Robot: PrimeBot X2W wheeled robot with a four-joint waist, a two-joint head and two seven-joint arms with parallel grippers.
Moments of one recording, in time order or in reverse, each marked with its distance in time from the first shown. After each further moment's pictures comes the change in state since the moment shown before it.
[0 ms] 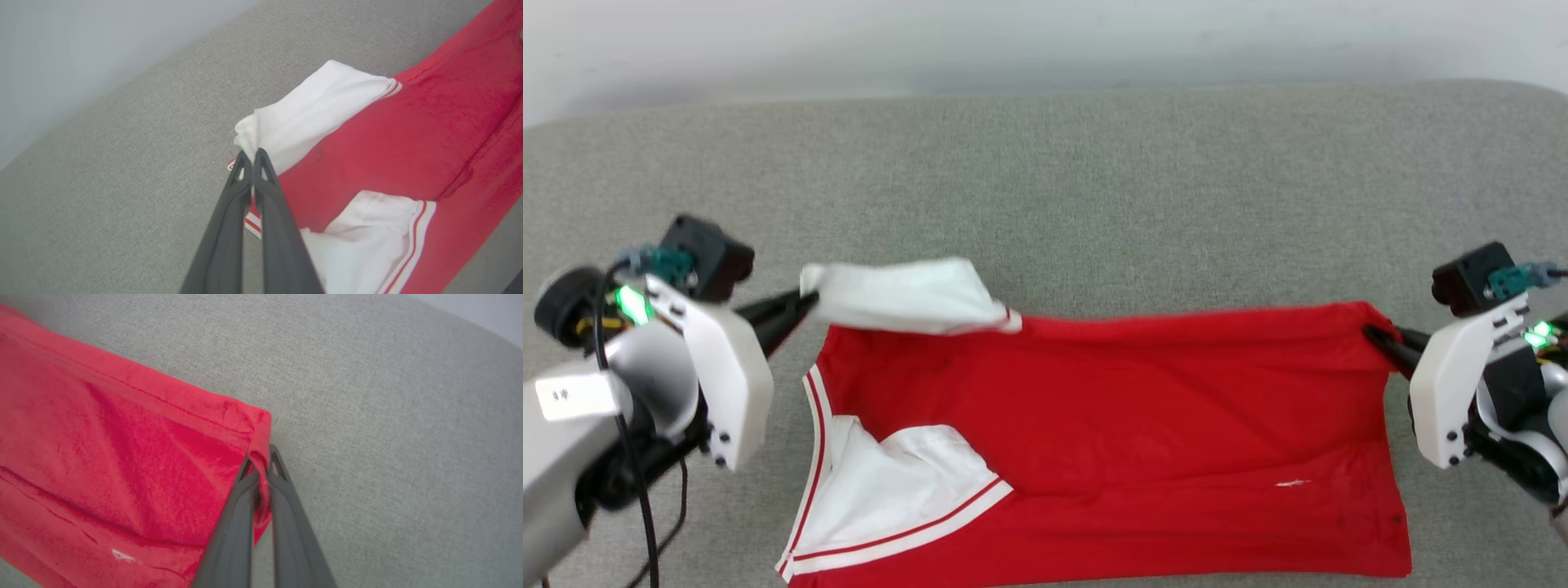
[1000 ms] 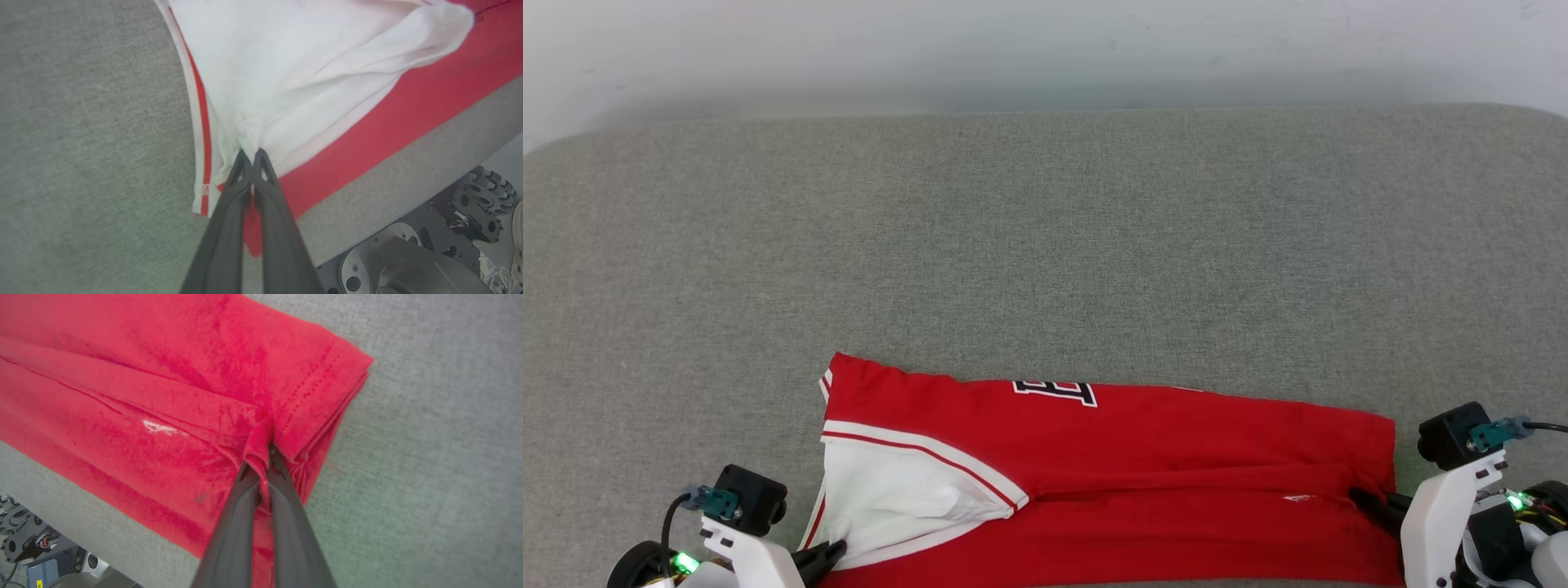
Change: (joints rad) left arm 0.419 -0.029 -0.096 0.001 -0.169 0.100 -0.147; right arm 0.330 0.028 -0.063 -0.023 0.051 0.000 0.029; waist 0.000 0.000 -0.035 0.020
